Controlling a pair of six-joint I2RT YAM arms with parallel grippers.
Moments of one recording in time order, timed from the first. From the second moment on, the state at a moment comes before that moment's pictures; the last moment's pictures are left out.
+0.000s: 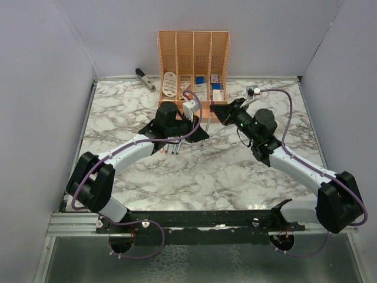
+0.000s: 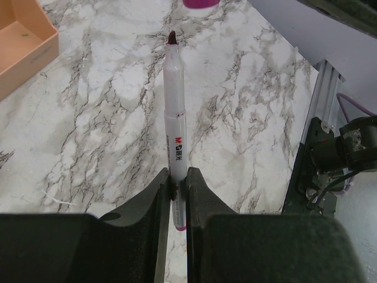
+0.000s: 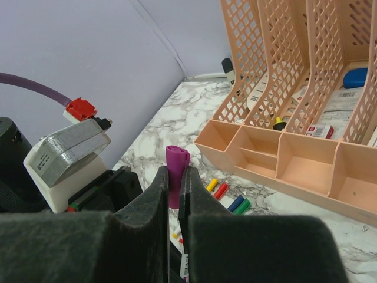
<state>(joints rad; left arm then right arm) -0.59 1.52 0.99 0.16 0.62 -0.28 0.52 1.29 0.79 0.61 -0.15 0.53</state>
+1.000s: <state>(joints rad) -0.59 1.52 0.99 0.16 0.72 -0.28 0.52 1.25 0.71 0.77 -0.11 0.46</state>
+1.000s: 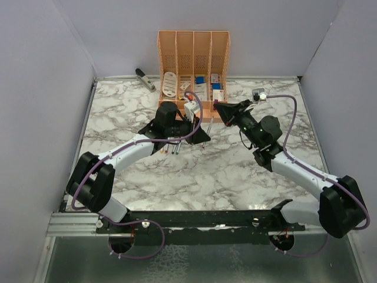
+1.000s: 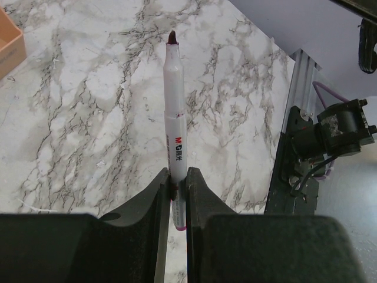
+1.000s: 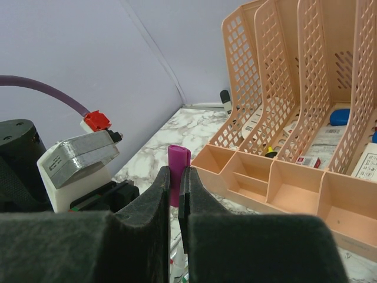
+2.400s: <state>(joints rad) -0.59 1.52 1.02 0.21 0.73 -0.35 0.53 1.21 0.64 0.86 -0.09 0.45</state>
